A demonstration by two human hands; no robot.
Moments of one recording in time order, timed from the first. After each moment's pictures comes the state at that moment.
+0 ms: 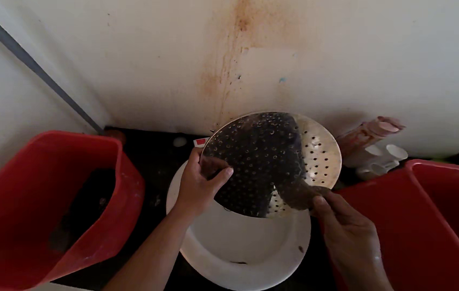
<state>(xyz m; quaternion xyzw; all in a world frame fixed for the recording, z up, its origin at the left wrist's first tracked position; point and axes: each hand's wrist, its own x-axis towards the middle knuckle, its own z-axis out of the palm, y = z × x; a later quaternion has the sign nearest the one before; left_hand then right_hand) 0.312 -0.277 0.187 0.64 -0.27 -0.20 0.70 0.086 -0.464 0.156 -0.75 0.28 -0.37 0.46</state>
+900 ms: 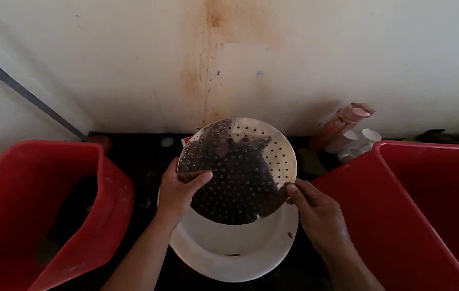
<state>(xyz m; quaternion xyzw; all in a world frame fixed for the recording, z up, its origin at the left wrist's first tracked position) 0.306 -0.269 0.170 0.66 -0.15 -0.23 0.69 0.084 -0.466 0.149 -0.76 0.31 -0.32 0.47</state>
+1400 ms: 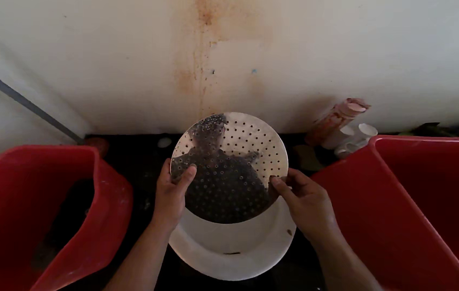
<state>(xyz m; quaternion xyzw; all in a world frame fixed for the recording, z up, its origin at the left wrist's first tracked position) 0.306 -0.264 0.157 0.61 -0.16 -0.21 0.75 0.104 -0.463 0.158 -0.75 0.34 -0.29 0.49</state>
